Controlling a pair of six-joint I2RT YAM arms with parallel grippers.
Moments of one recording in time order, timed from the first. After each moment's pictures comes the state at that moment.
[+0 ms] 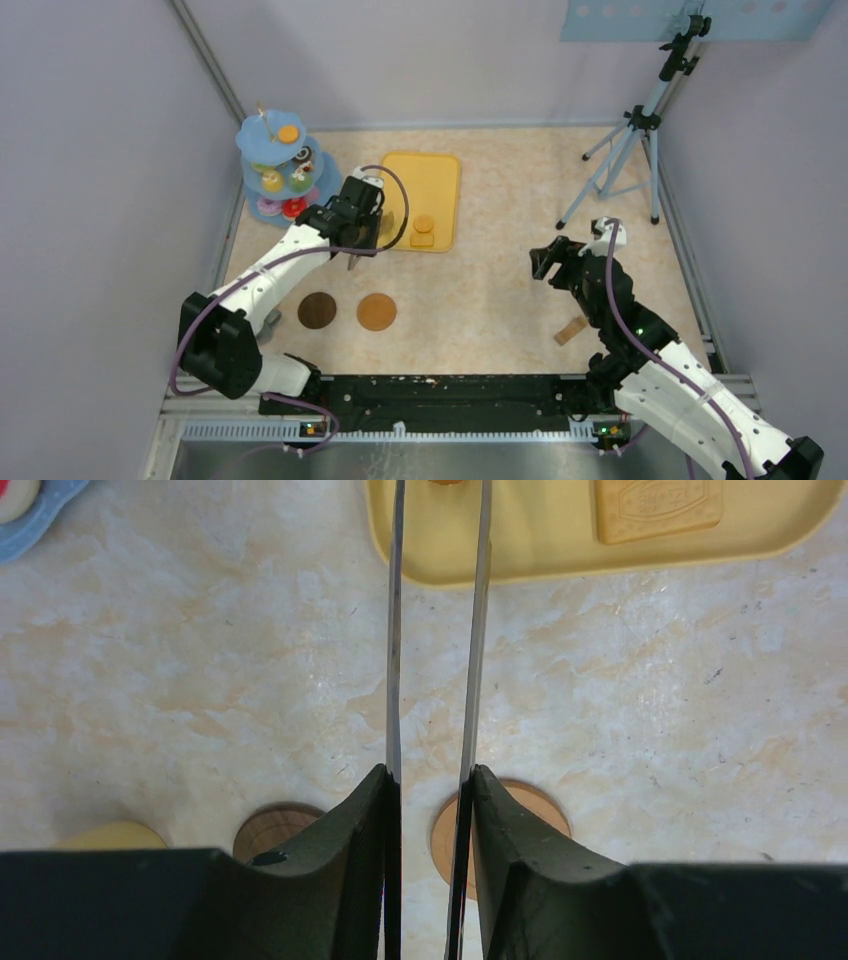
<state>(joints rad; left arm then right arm) -0.47 1.38 1.08 -0.71 -0.20 -0.22 0.61 0.54 0.48 -0.27 0.41 0.56</state>
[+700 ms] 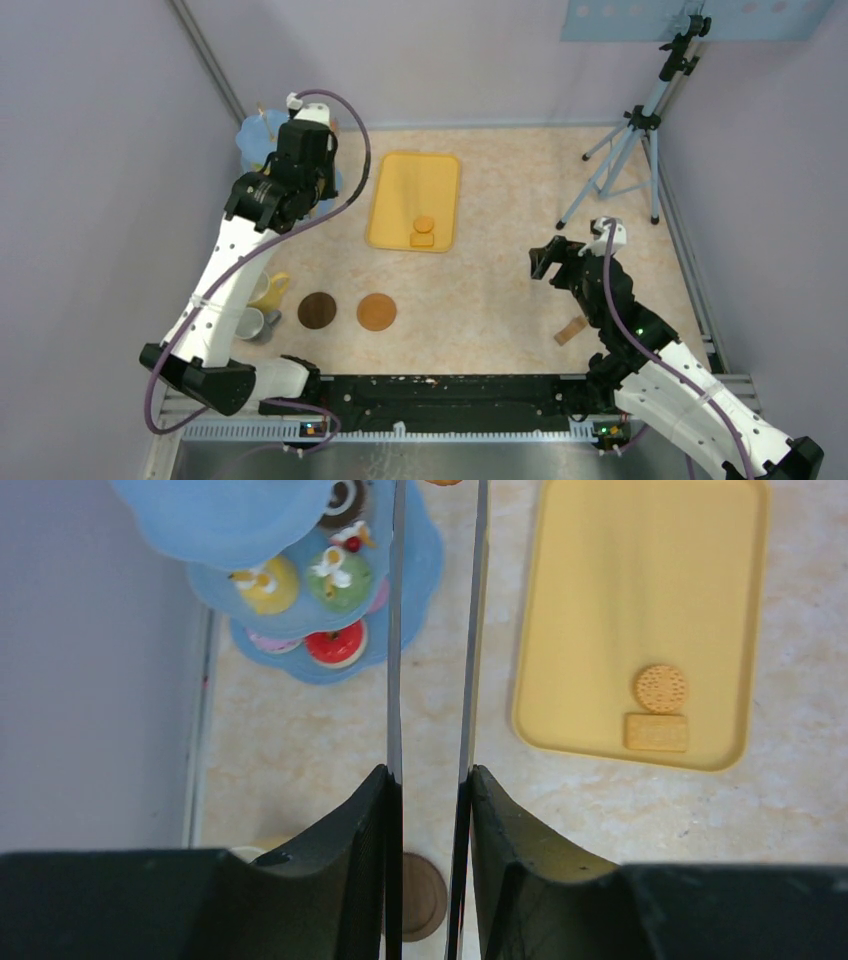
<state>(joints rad) -0.41 1.31 1.62 -0.94 -0.43 -0.18 0.61 0.54 0.48 -0.27 0.42 0.52</state>
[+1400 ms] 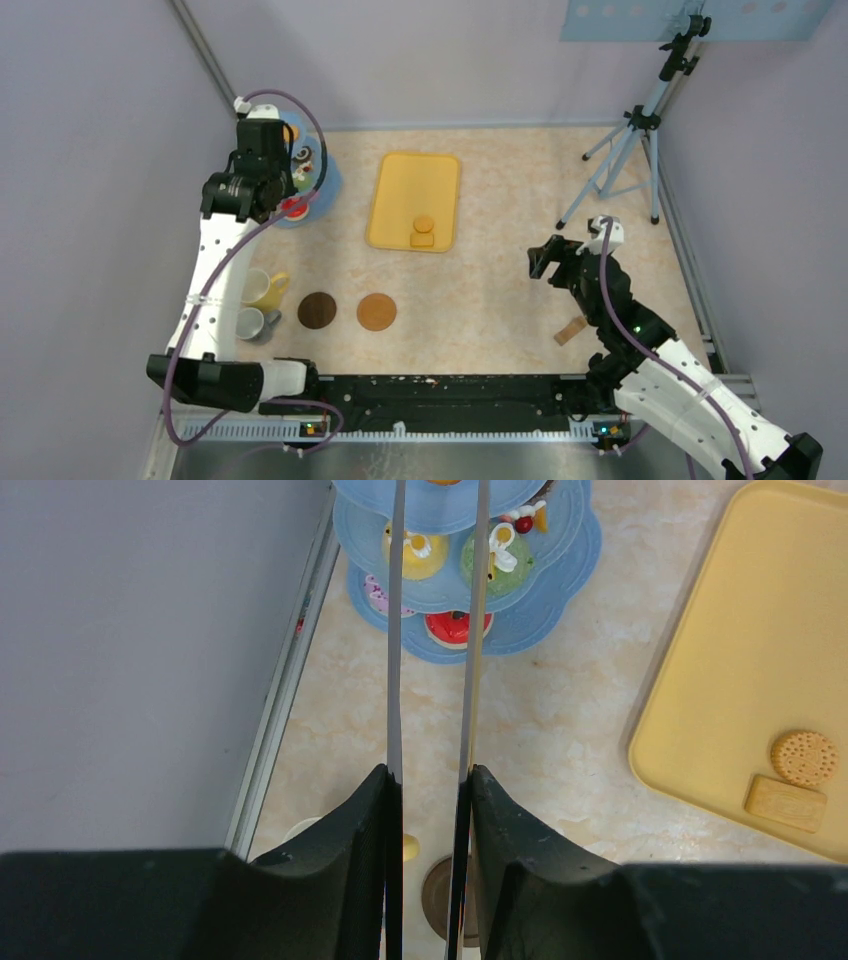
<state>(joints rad) -0.13 1.29 1.58 -0.95 -0.44 -0.15 0.61 0.56 0.48 -0.25 0.42 0.52</state>
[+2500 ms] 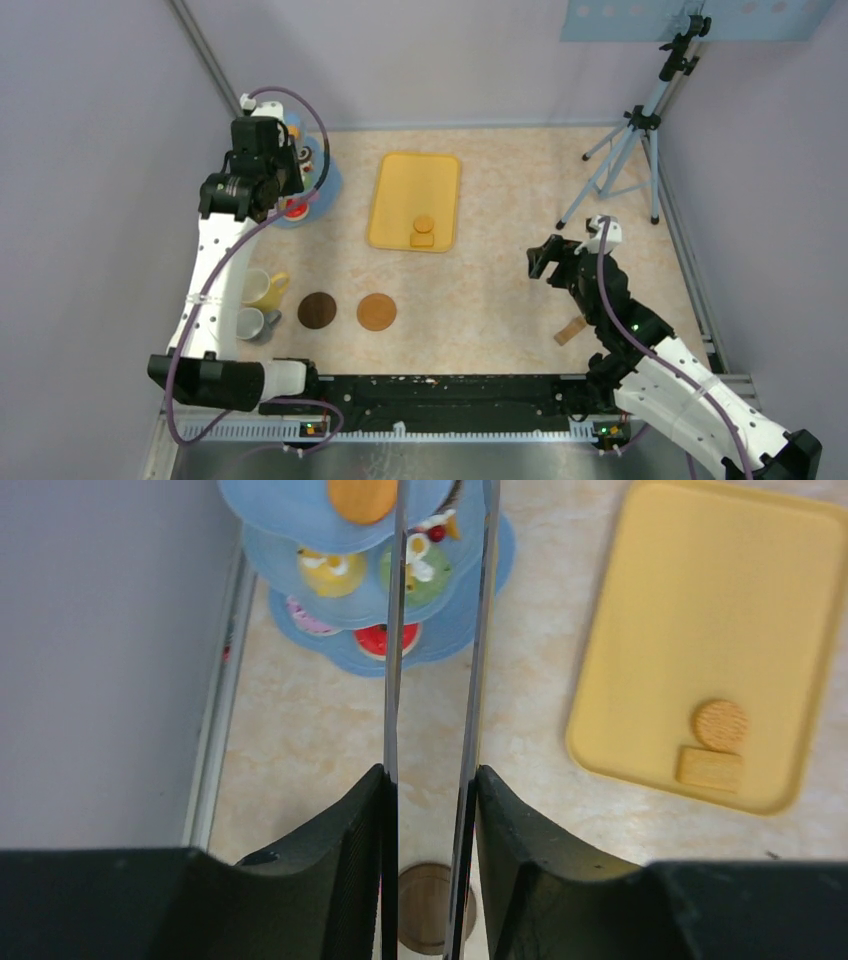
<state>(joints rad) -0.10 1.31 1.56 -0.88 -0.29 -0.13 0.61 0.58 0.48 -0.25 0.42 0.53</state>
